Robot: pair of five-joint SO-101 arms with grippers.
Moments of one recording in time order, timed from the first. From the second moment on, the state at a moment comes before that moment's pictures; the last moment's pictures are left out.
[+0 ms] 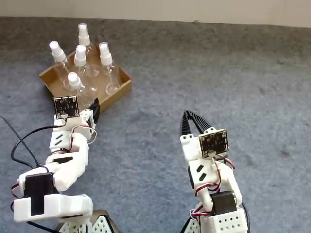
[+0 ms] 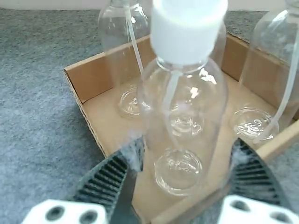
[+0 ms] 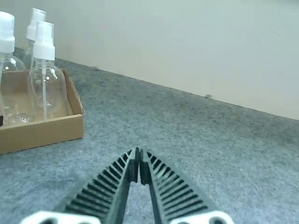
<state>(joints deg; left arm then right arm) -14.8 -5.0 77.5 -42.0 2.7 -14.4 -104.5 95.7 23.6 10.2</state>
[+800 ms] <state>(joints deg) -14.8 -46.8 81.4 0.8 2.4 -14.4 -104.5 95.7 23.6 10.2</state>
